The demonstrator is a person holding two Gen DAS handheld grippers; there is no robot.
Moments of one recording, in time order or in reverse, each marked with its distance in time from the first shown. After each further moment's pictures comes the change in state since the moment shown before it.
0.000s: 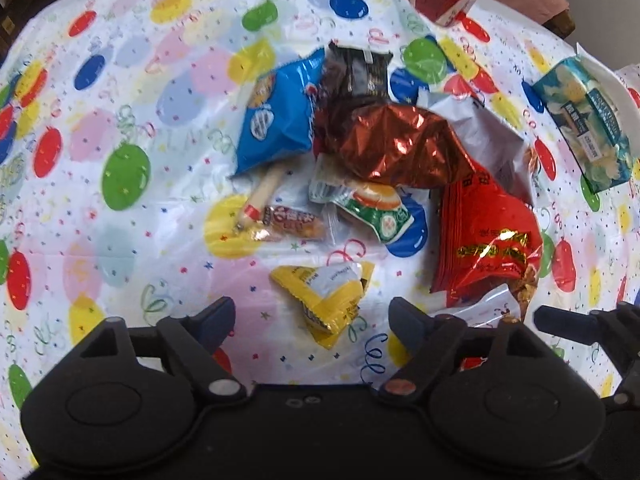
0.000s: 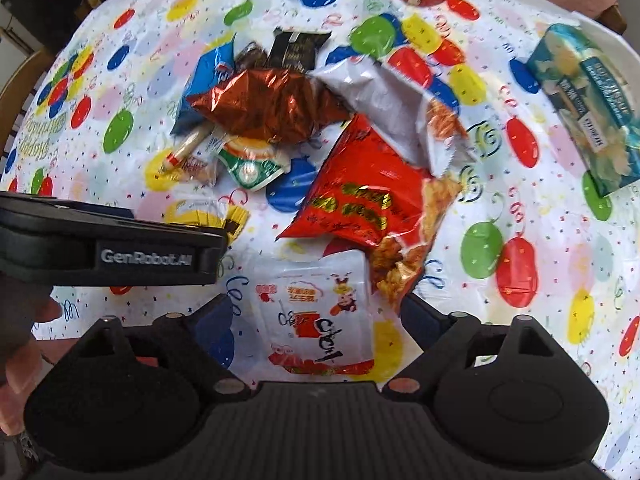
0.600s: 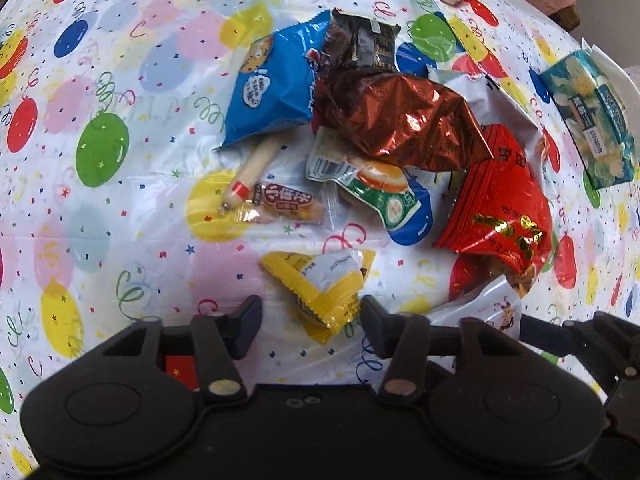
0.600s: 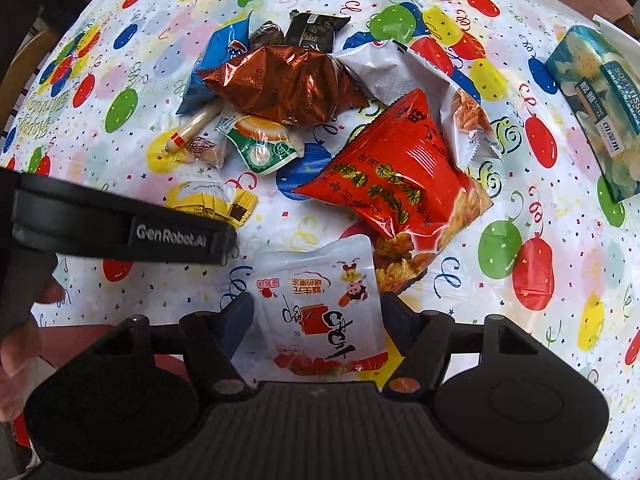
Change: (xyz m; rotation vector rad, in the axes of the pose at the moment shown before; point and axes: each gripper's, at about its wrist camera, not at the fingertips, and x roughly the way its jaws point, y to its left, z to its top) left arm 0.020 0.010 0.002 -0.038 0.055 -0.058; right arm 0.010 0.007 -0.003 -0.038 0.003 -0.005
